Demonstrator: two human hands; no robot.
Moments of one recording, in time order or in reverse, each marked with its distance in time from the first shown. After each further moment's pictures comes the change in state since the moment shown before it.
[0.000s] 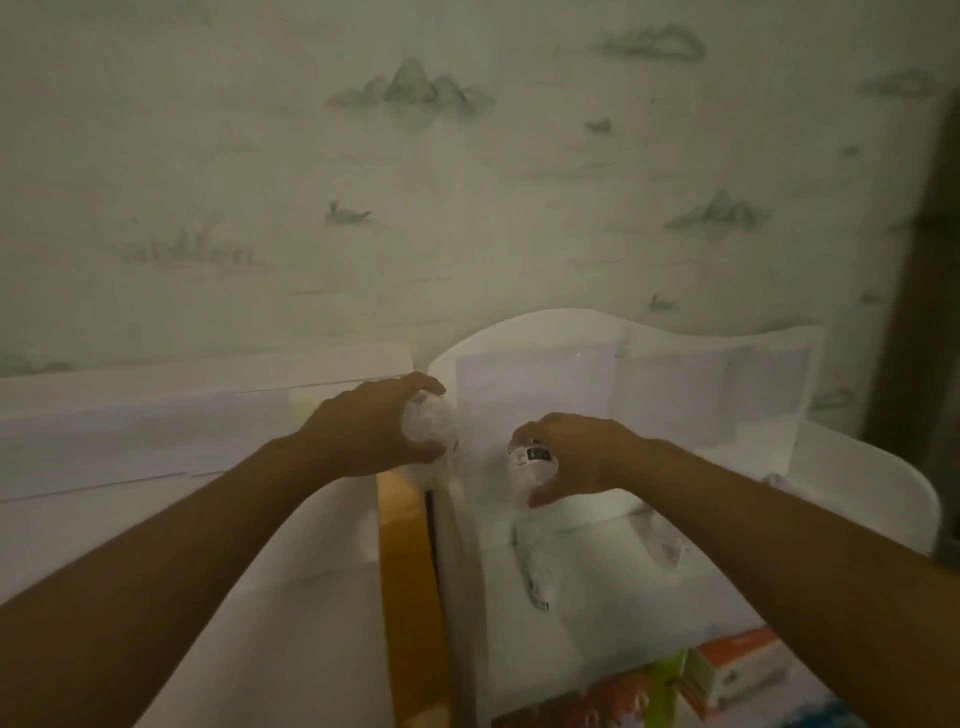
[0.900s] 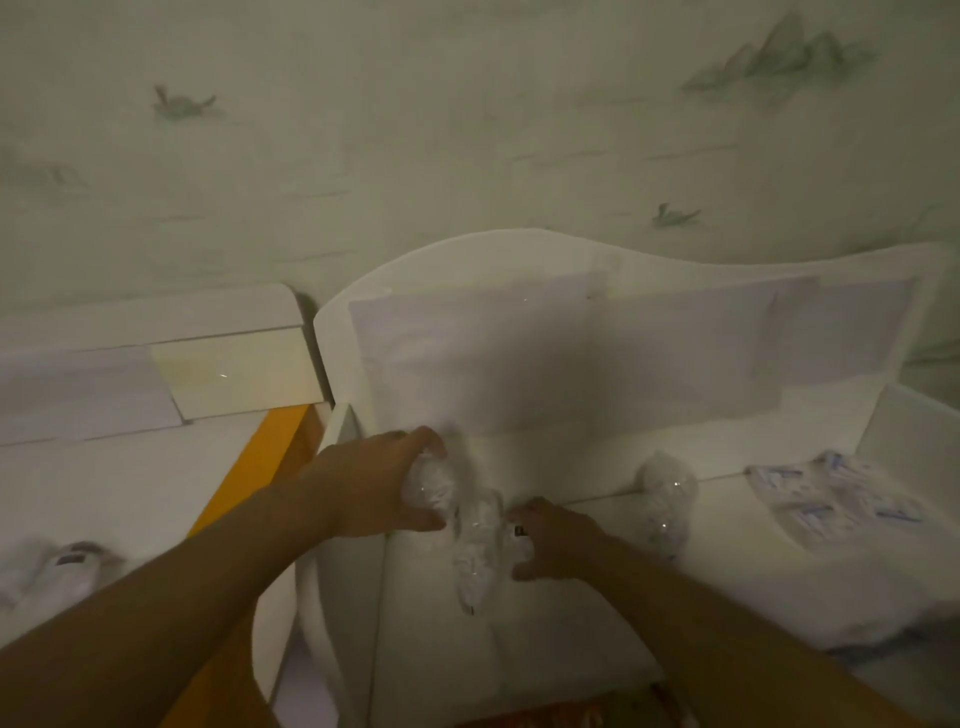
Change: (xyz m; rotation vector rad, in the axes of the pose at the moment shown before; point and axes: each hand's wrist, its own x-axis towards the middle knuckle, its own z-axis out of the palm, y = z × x) left_hand 0.082 0.075 0.153 0.190 -0.355 -0.133; right_hand 0.063 0.150 0.219 0.238 -0.306 -0.013
